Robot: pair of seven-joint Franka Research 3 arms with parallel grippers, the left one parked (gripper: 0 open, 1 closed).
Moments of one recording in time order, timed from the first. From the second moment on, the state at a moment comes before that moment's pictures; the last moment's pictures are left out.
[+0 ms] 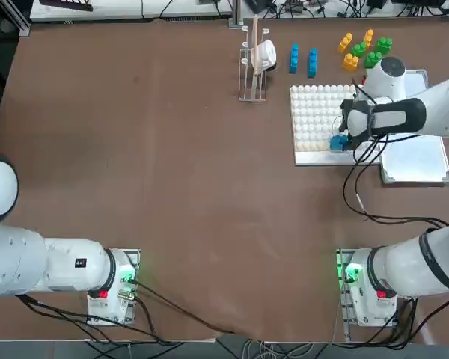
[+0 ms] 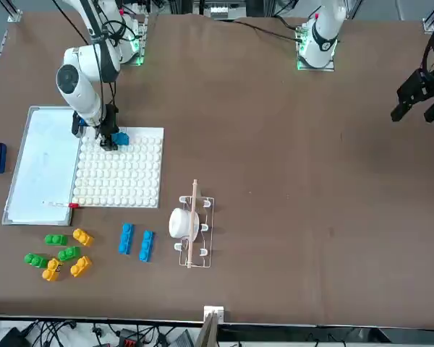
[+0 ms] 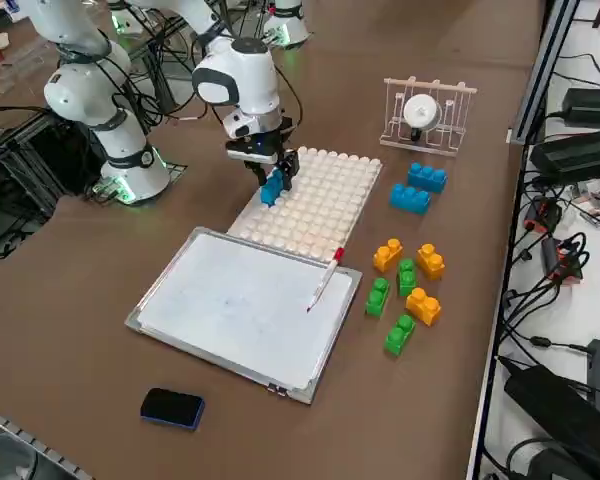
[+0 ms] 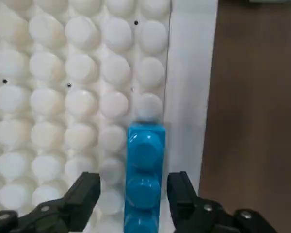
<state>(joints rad) 0.21 0.04 -0.08 -2.61 -0.03 2.64 1.66</state>
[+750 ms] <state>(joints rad) 0.20 -0.02 -0.08 -2.43 -0.07 2.42 1.25</state>
